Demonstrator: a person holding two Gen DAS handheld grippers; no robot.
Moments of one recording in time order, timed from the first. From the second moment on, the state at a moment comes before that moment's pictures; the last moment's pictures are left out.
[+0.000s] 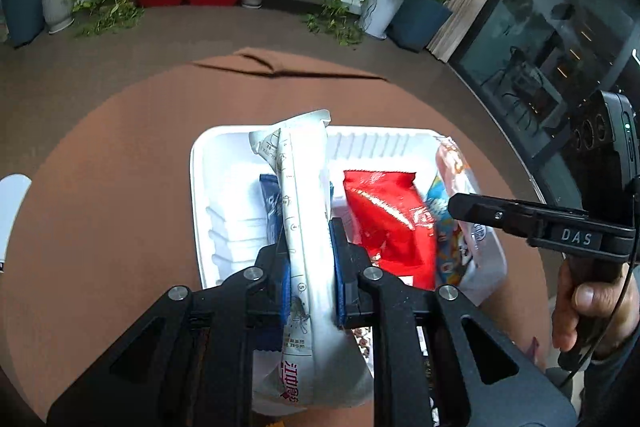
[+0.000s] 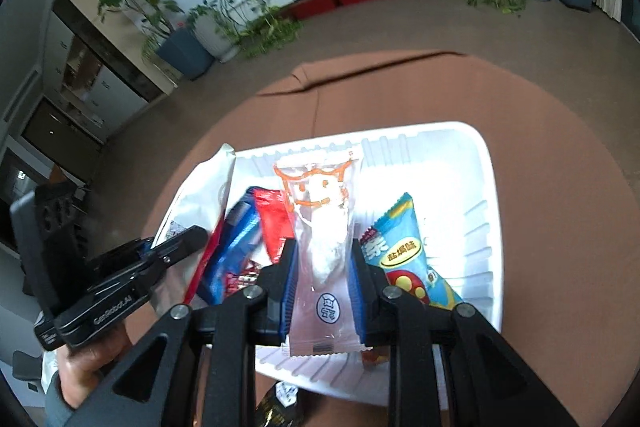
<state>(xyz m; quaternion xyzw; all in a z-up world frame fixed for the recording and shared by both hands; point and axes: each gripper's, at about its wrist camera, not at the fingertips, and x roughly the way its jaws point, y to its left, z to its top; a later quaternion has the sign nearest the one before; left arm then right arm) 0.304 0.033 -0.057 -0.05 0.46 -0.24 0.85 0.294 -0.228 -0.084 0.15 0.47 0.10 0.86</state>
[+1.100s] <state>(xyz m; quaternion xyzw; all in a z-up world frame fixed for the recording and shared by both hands) 0.261 0.020 -0.049 -0.04 0.44 -0.22 0.87 0.259 -0.220 -0.046 0.15 0.40 0.11 0.90</state>
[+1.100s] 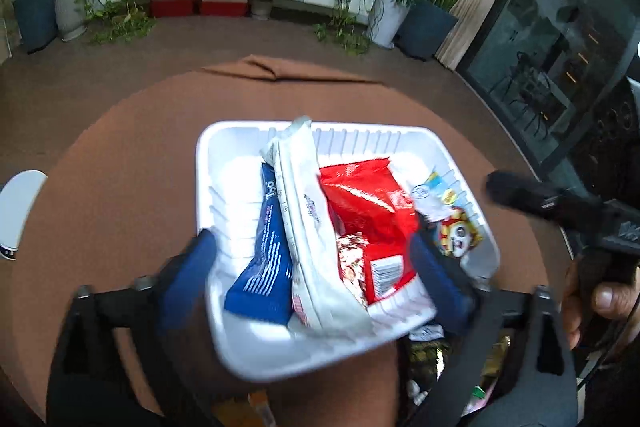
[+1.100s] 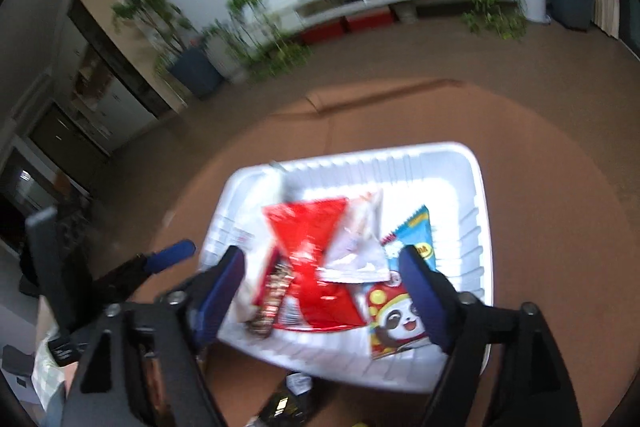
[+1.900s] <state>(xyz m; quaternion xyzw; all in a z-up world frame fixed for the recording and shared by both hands) 0.041 0.113 -0.045 -0.05 0.41 -0.16 0.90 -0.021 -0.227 -0.020 0.24 0.18 0.25 0.92</state>
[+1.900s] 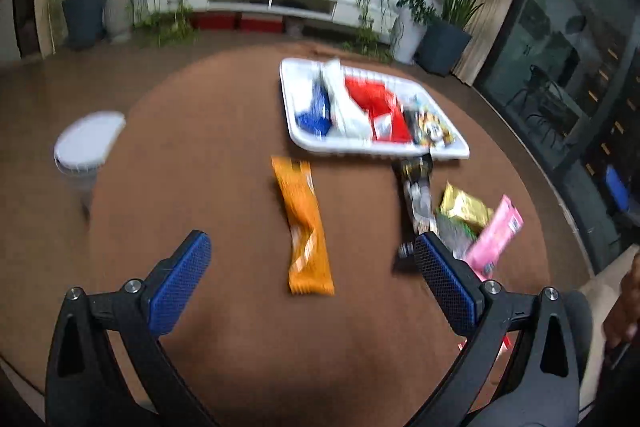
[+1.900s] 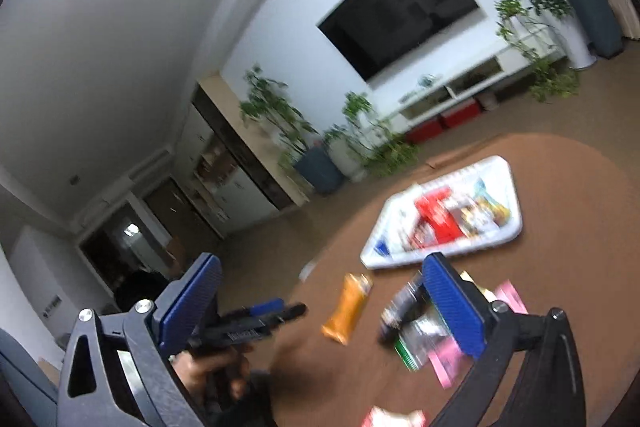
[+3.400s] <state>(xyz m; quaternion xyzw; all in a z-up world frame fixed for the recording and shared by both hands) 0.151 0.051 -0.106 0.12 0.52 -0.17 0.83 -0.048 -0.159 -0.088 0.04 0.35 0.22 0.91</state>
